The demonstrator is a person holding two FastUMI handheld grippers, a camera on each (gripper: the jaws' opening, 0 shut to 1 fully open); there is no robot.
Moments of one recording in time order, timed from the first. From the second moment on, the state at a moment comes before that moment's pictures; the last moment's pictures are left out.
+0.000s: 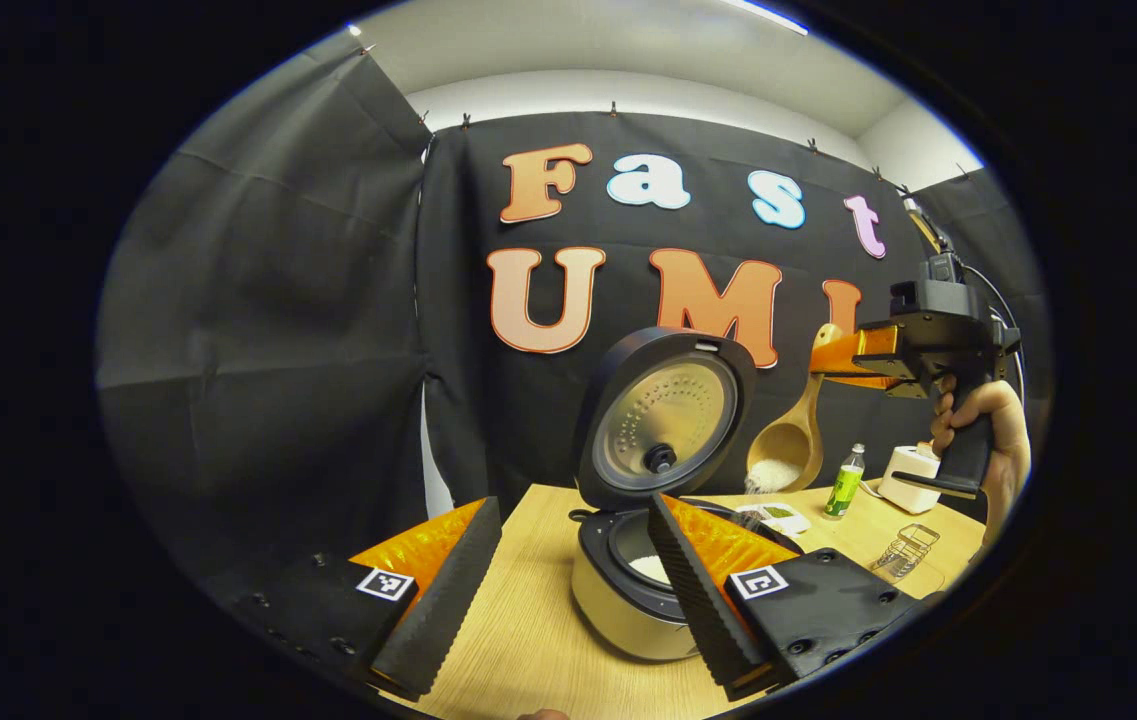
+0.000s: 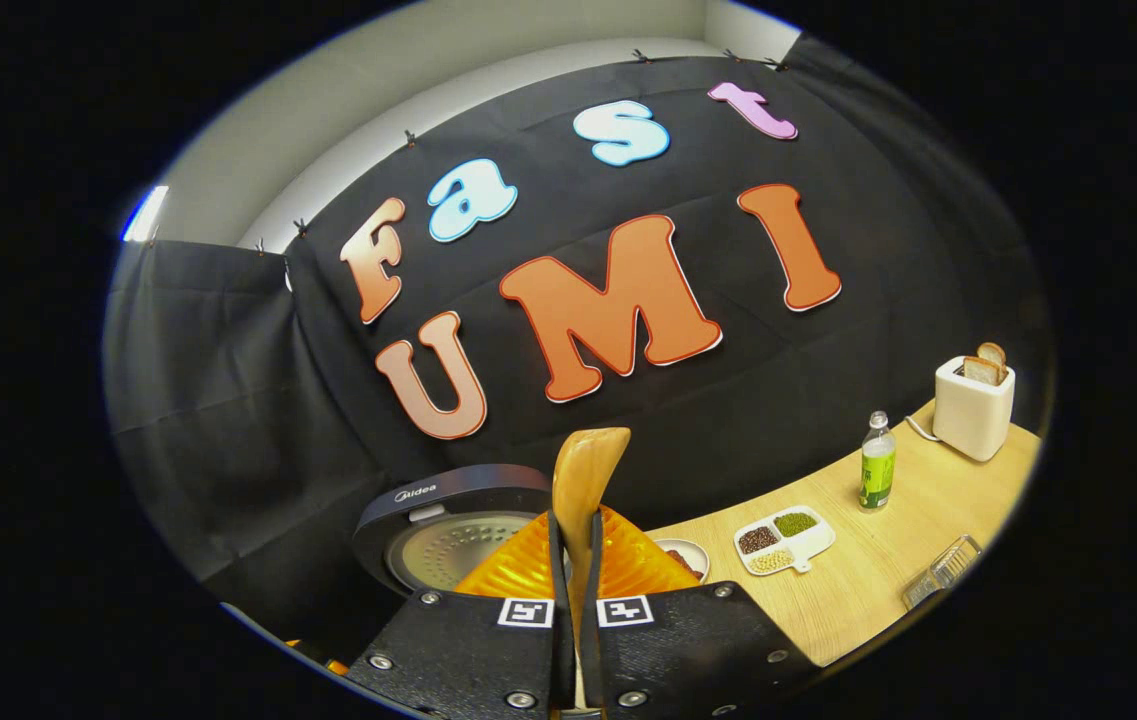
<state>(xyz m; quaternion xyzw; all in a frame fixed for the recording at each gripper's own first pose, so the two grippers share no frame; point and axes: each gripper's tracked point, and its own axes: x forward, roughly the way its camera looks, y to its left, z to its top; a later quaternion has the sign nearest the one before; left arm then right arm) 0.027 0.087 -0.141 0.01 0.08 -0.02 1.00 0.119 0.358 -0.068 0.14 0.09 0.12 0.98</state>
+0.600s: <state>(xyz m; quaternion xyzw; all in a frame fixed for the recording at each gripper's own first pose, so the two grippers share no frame) 0.021 0.086 -0.142 0.01 0.08 -0.02 1.00 0.104 0.378 -0.060 0.05 0.06 0.14 0.99</state>
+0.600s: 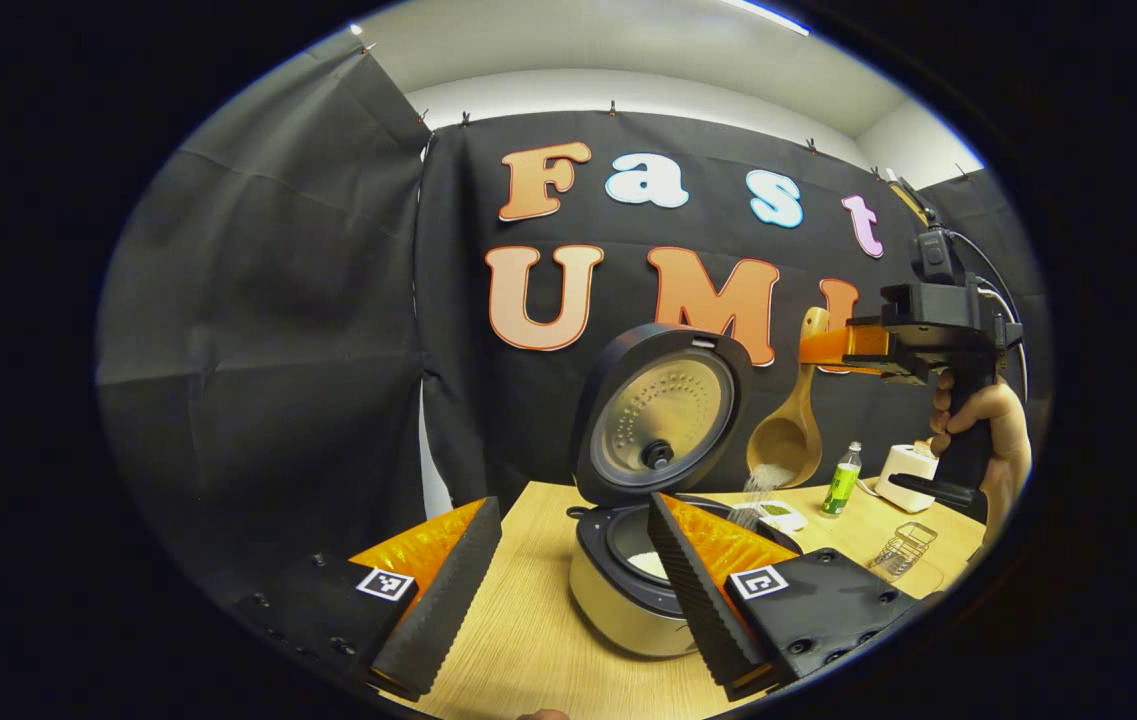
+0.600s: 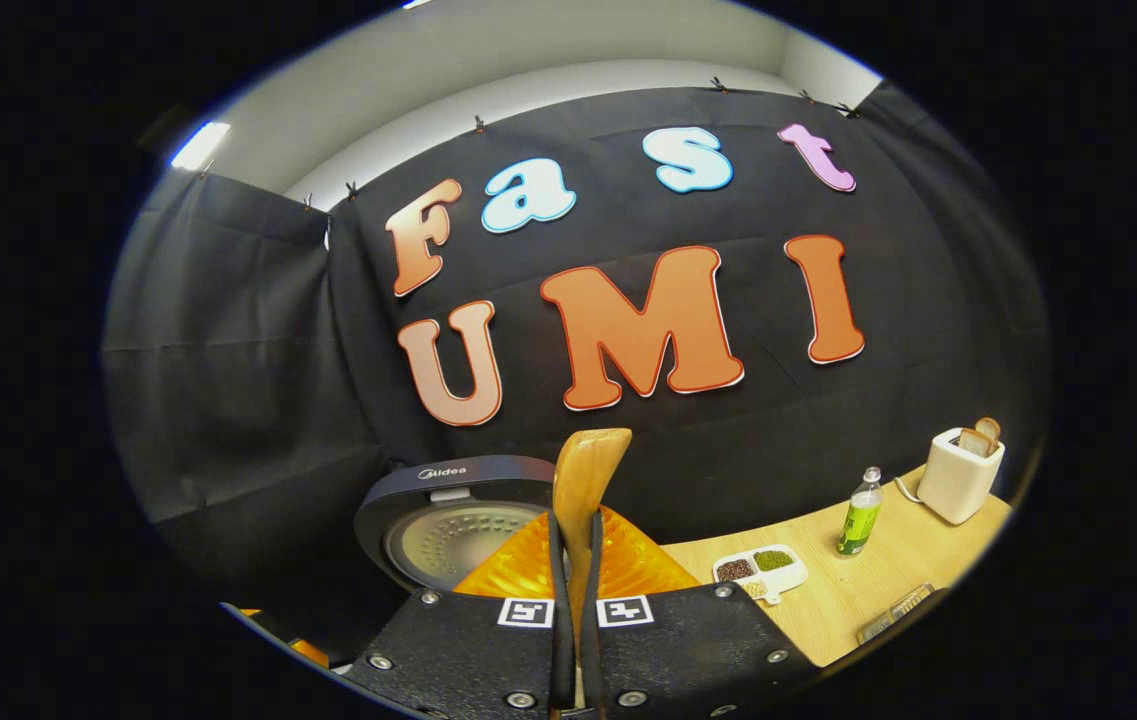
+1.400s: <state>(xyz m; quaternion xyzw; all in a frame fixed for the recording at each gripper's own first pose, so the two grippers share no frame) 0.012 0.094 -0.146 -0.01 0.09 -0.02 1.00 0.079 0.423 -0.079 -0.11 0.02 0.19 0.98</state>
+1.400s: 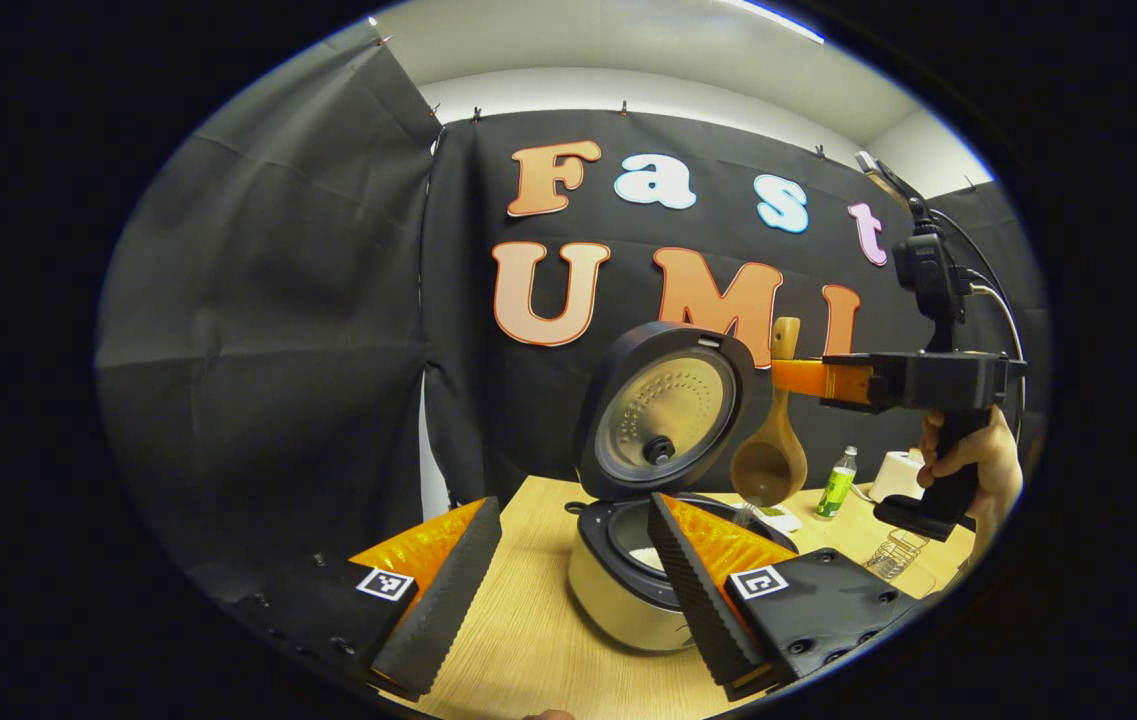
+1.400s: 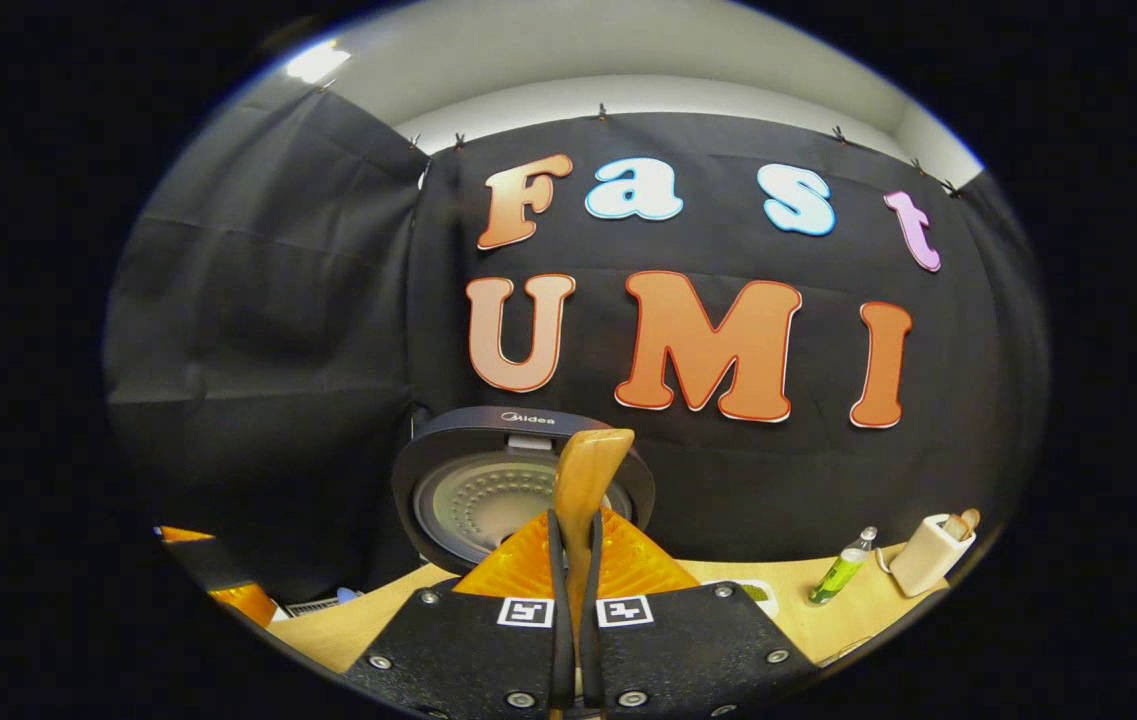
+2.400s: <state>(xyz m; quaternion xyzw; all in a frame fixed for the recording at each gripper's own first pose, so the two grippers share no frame) 0.004 0.077 -0.126 -0.01 0.06 -0.02 1.00 0.082 0.223 -0.042 0.05 0.03 0.09 0.99</state>
